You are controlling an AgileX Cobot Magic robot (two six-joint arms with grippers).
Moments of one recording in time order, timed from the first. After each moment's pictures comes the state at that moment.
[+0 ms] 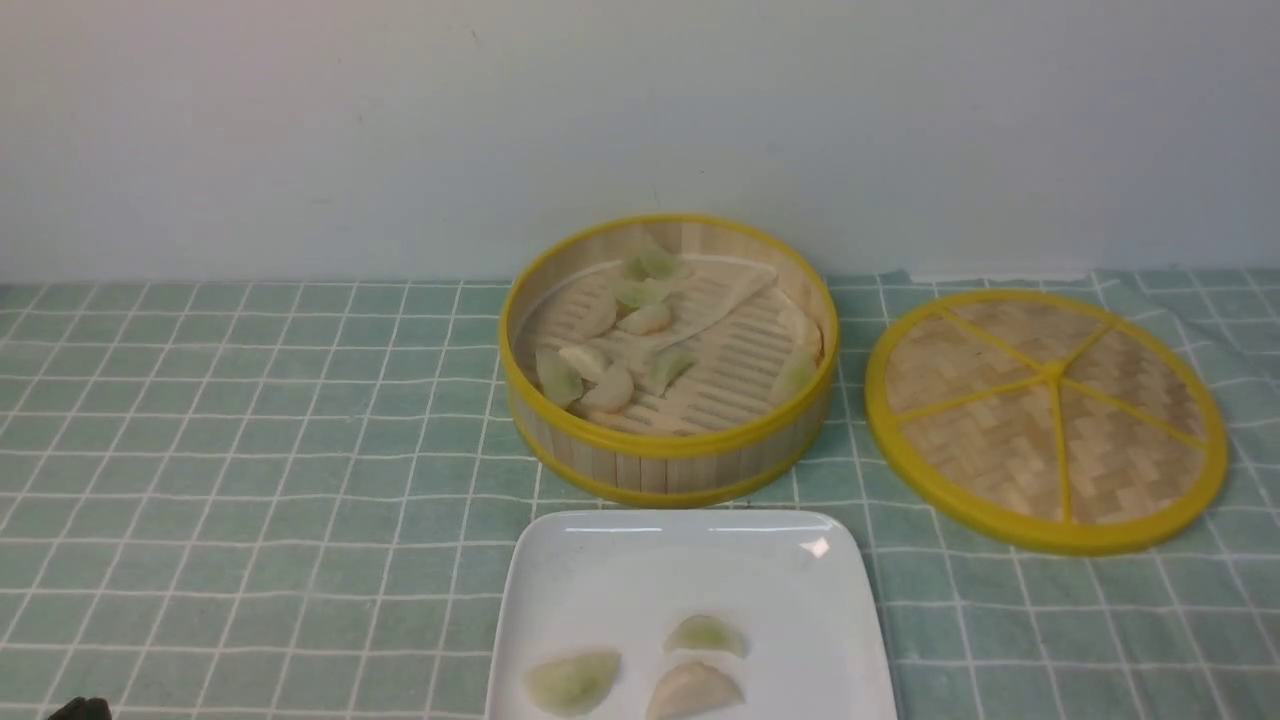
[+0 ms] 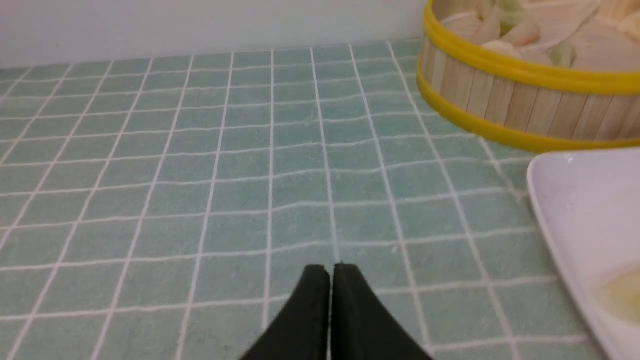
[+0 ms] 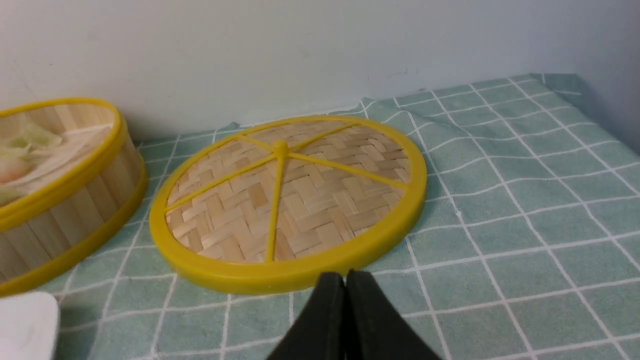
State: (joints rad) right arm -0.05 -0.01 0.03 -0.05 0.33 0.36; left arm -0.08 -0.01 0.03 -0.14 0.29 0.01
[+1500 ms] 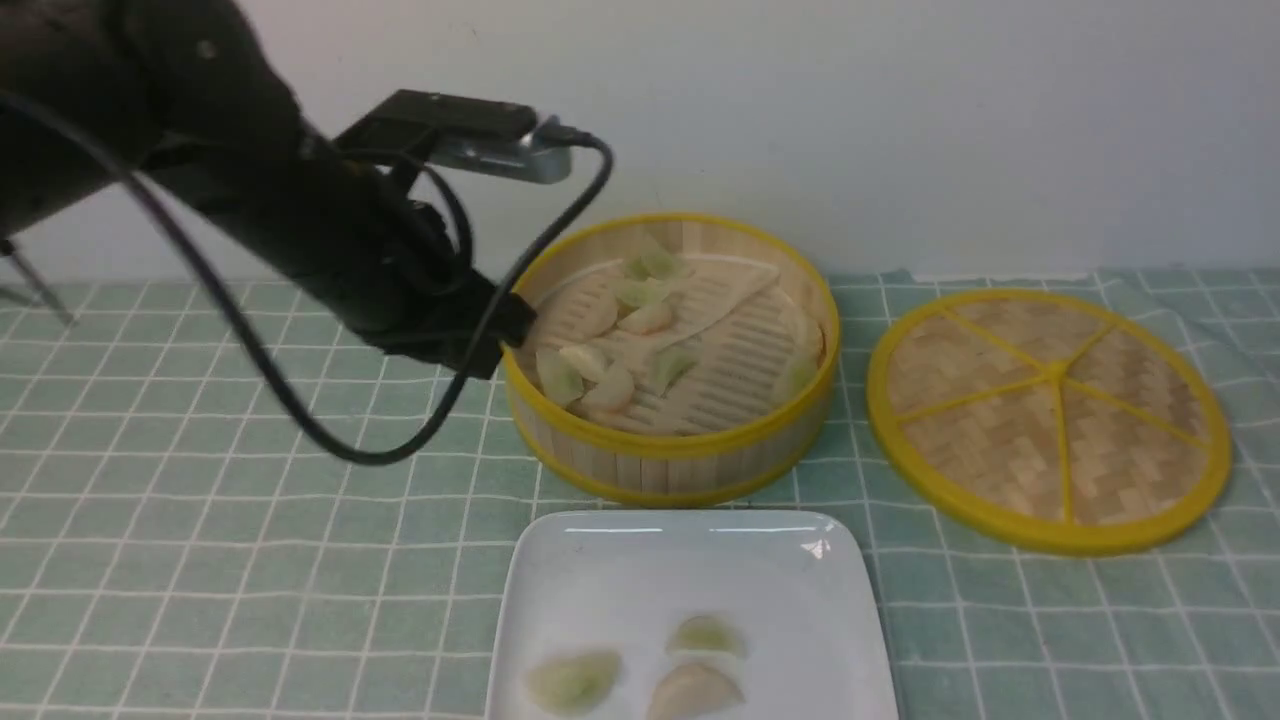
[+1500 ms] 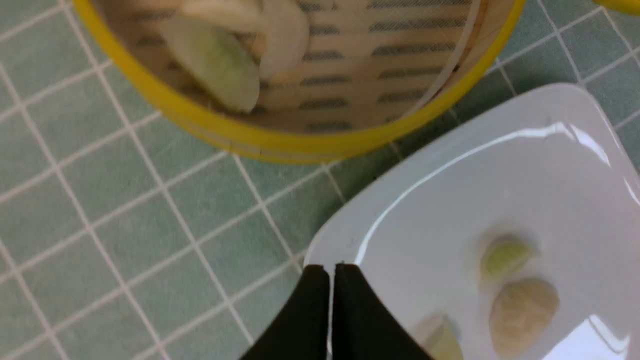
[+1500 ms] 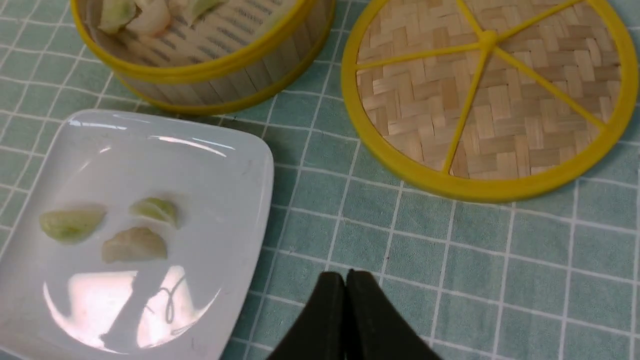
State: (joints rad) right arm 0.08 0.82 -0.94 0.26 1.13 -0.12; left arm -0.31 1.73 -1.49 -0.31 0.99 0.30
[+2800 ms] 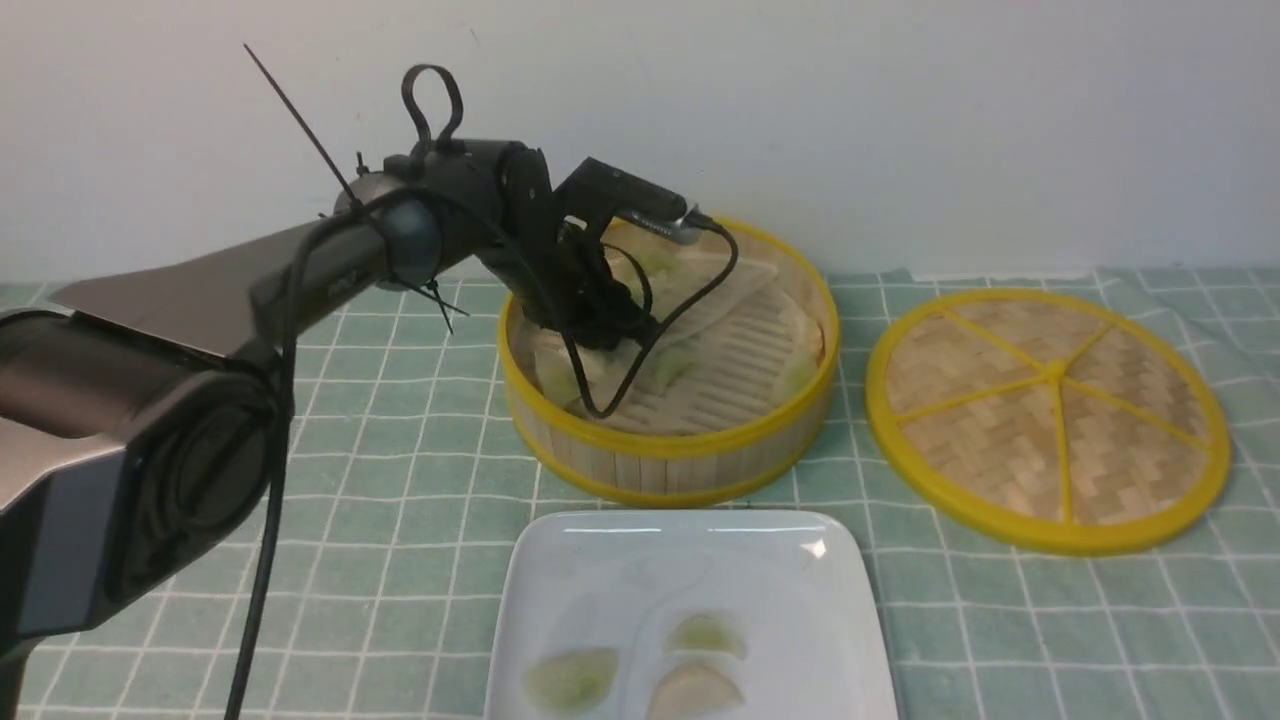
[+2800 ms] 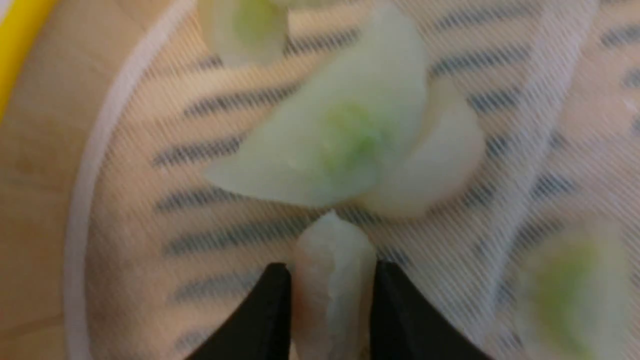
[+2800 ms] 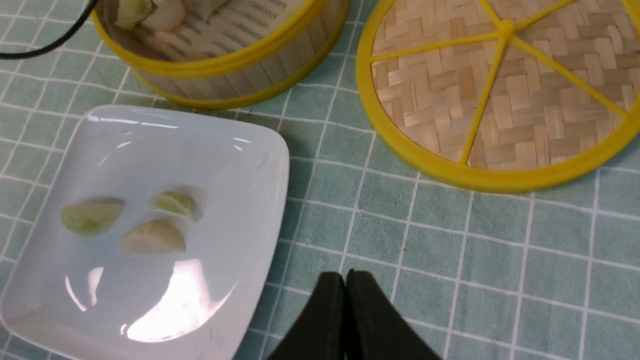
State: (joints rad) right arm 0.08 0.82 -0.94 0.29 1.16 -0.11; left arm -0.35 2.35 -1.99 -0.15 0.75 0.29
